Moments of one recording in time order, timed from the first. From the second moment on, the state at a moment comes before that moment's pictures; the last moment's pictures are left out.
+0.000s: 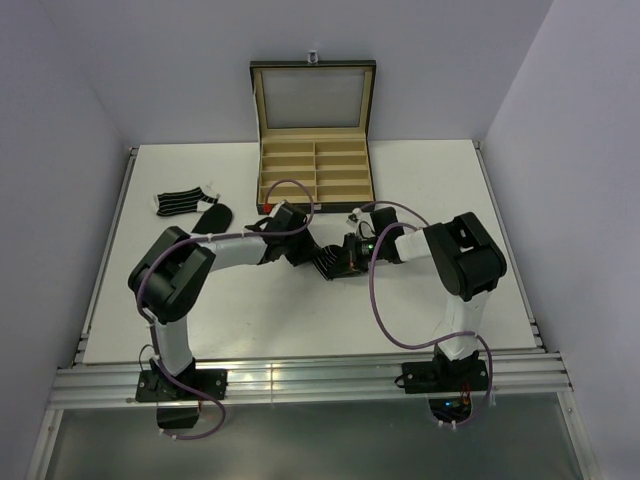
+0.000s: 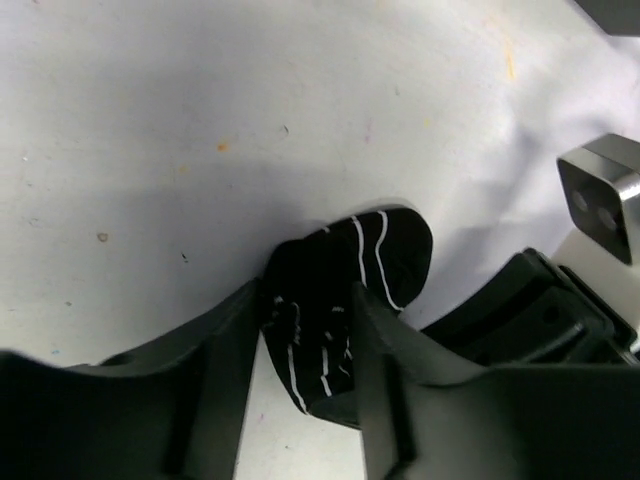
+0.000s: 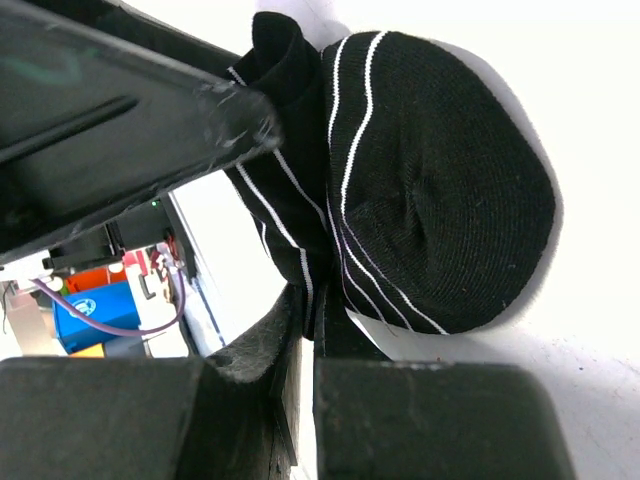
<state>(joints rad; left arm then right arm) -0.68 1.87 1.06 -0.05 0.00 -1.12 0.34 1.91 0.80 0.18 -0.89 0.56</state>
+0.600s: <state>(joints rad) -0.68 1.92 1.14 -0.14 -0.01 -1.09 0.45 1.59 0.74 0.07 -0.48 0.43</state>
